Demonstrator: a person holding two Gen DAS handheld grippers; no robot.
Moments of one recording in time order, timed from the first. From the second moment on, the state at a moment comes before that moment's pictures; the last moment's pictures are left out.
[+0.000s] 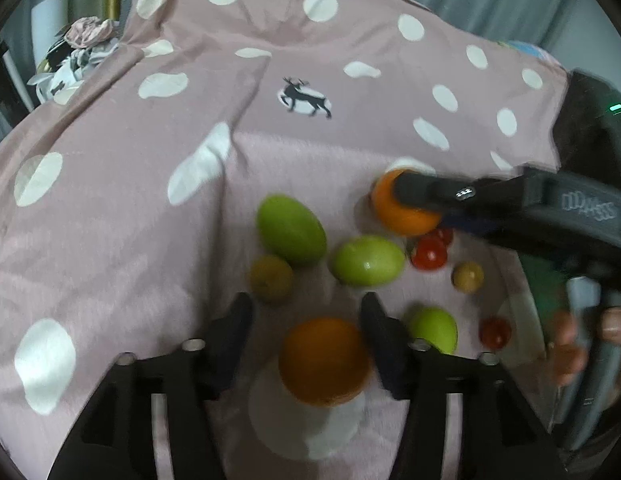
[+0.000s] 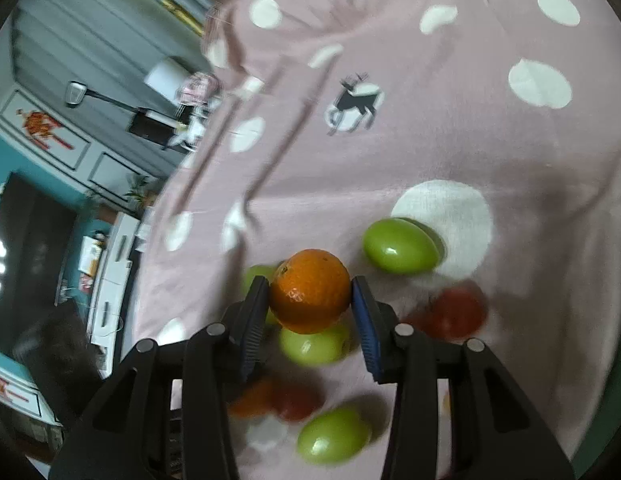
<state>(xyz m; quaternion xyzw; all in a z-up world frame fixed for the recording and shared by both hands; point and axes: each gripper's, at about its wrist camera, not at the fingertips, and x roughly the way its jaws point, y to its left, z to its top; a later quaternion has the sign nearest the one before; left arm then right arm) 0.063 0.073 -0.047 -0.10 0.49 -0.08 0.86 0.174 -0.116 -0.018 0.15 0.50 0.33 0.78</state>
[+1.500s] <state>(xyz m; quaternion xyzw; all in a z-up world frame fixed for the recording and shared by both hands) 0.051 -0.131 0.050 0.03 0.40 -0.27 0.88 0.052 -0.338 0.026 0.20 0.37 0.19 0.89</state>
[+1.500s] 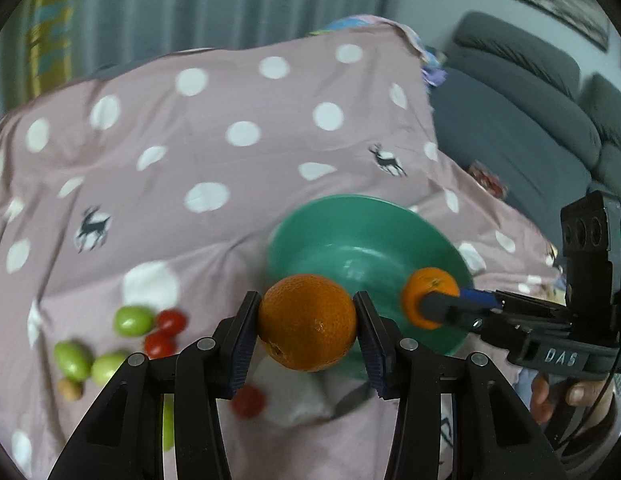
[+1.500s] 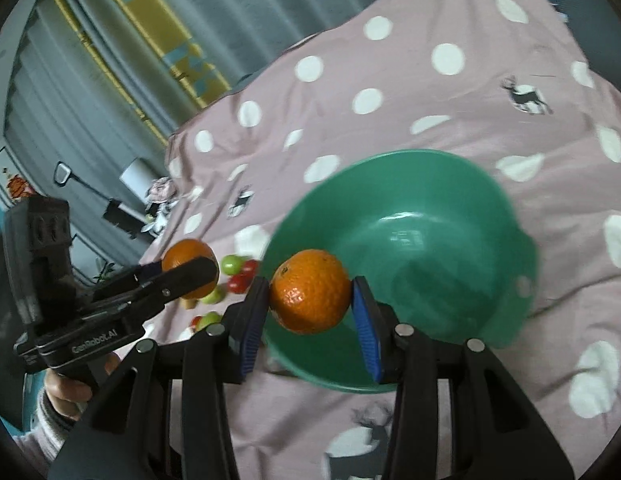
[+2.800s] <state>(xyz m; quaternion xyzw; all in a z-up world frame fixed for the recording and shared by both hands) -0.016 0.062 0.018 -0.10 0.44 -0.03 0.89 0.009 -0.317 0.054 0.14 0.34 0.22 0.90</state>
